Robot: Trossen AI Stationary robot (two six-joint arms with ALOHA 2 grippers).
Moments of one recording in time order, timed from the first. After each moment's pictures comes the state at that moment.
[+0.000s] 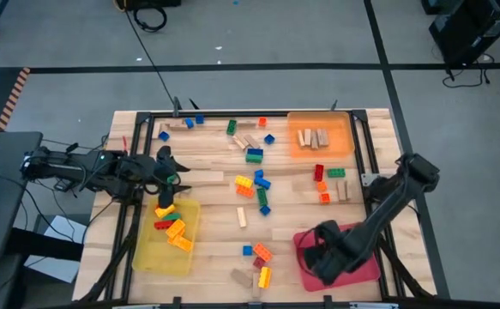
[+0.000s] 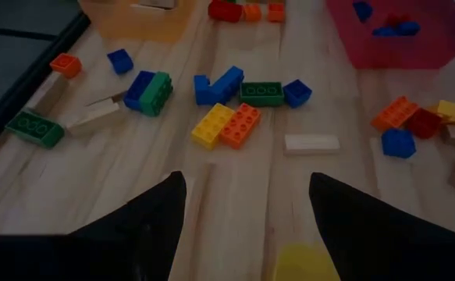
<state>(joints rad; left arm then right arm) -0.12 0.64 0.67 -0.62 -0.23 -0.18 0.77 1.73 1.32 -1.16 0.00 2.11</state>
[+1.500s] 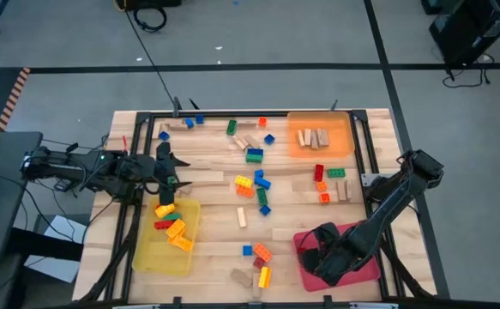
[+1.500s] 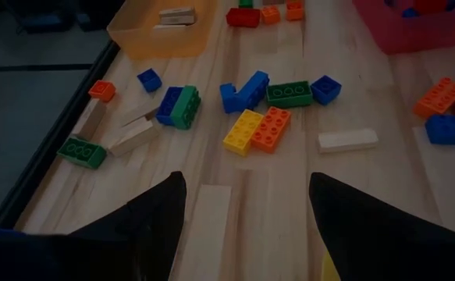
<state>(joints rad) -0.12 0.64 0.67 -0.61 -0.32 -0.04 0.78 1.65 1.26 -1.00 0.04 2.10</state>
